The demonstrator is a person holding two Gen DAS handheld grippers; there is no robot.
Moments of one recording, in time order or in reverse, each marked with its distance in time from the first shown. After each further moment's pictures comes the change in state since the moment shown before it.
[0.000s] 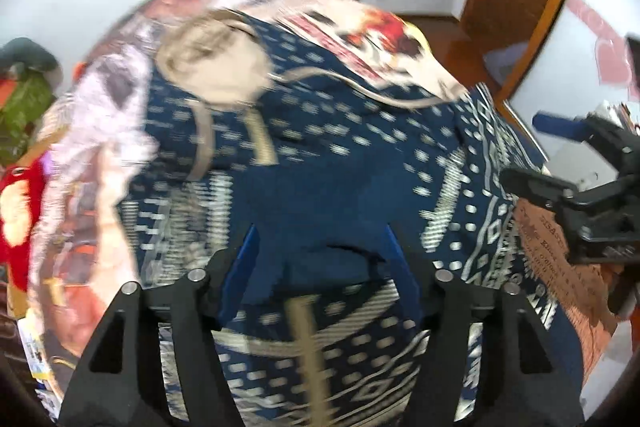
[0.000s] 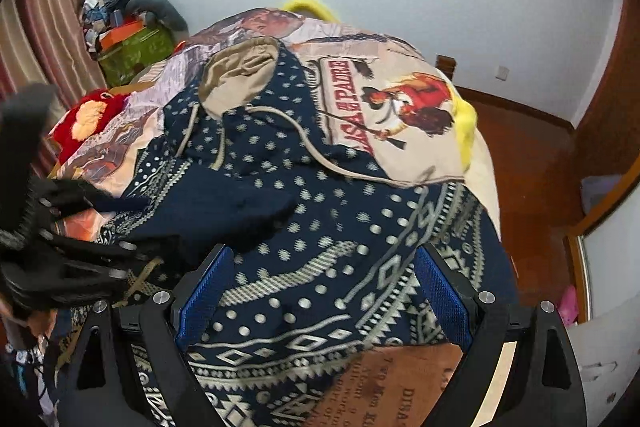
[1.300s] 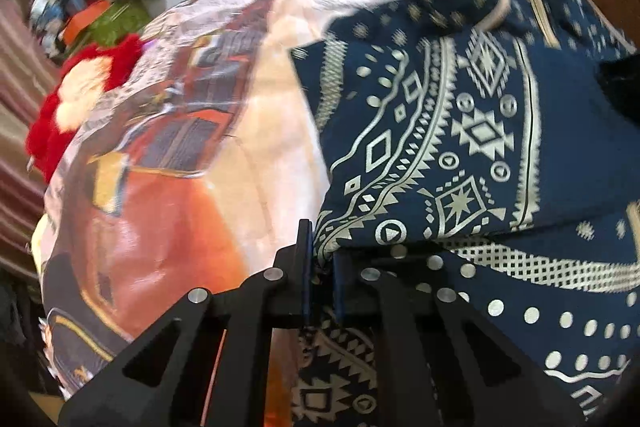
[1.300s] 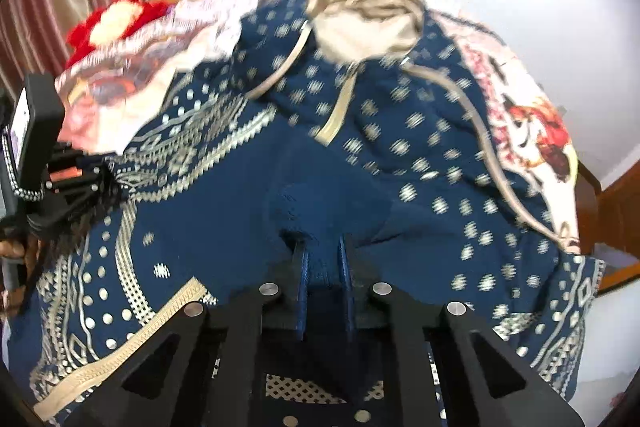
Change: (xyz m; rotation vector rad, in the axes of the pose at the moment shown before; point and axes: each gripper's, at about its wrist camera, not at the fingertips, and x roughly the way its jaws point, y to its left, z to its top) left arm 0.092 0.171 -0.118 -0.199 0.087 0.330; right arm 0.101 0.121 0.014 -0.238 0.098 0.020
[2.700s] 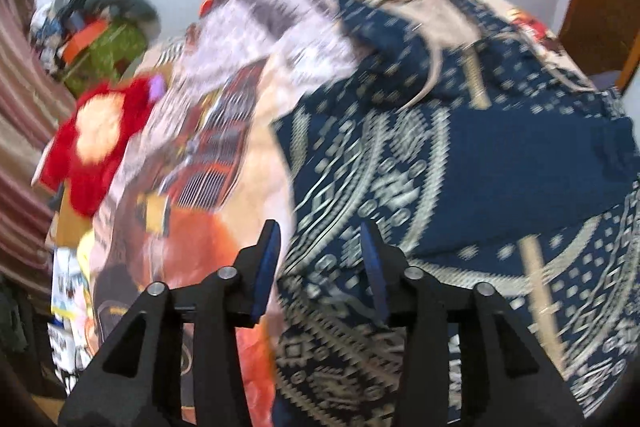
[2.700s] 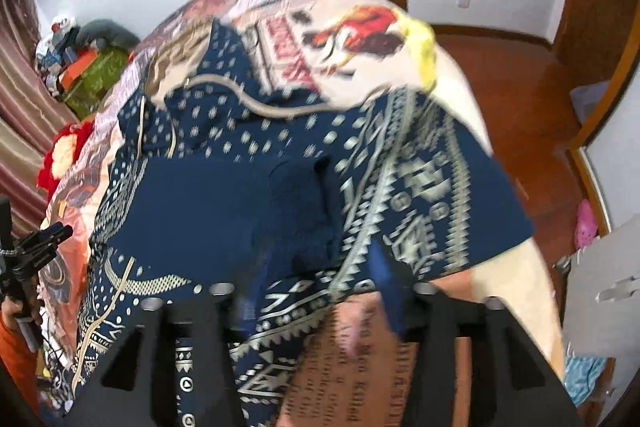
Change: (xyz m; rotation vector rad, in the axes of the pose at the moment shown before) left arm -0.091 -0.030 0.031 0.051 -0.076 -0.052; right arm -0.093 -0.164 -0.107 0.509 -0.020 -0.046
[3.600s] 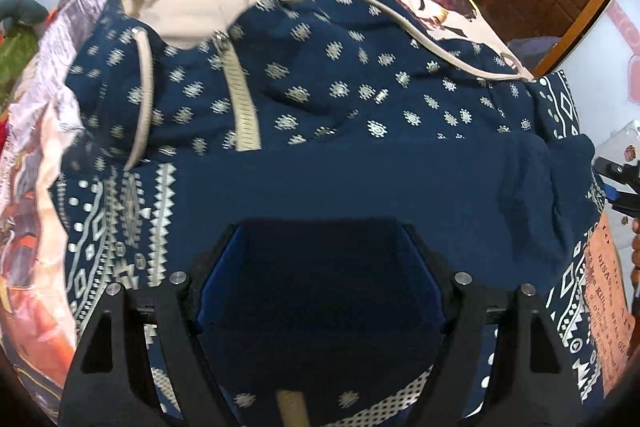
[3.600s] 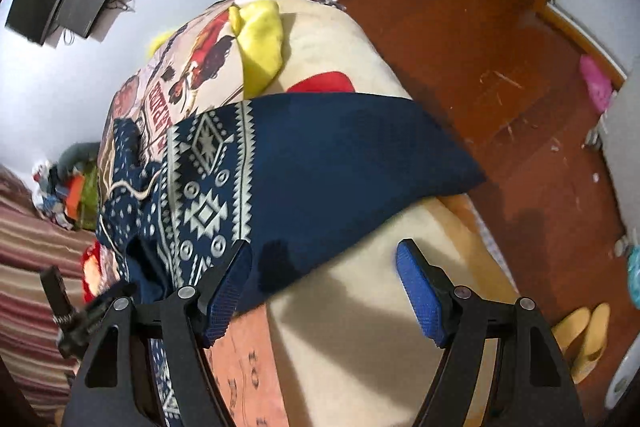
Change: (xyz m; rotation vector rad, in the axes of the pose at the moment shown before) left arm 0.084 -0.167 0.069 0.080 0.184 -0.303; right arm 0.060 -0.179 -0.013 0.529 0.110 0.167
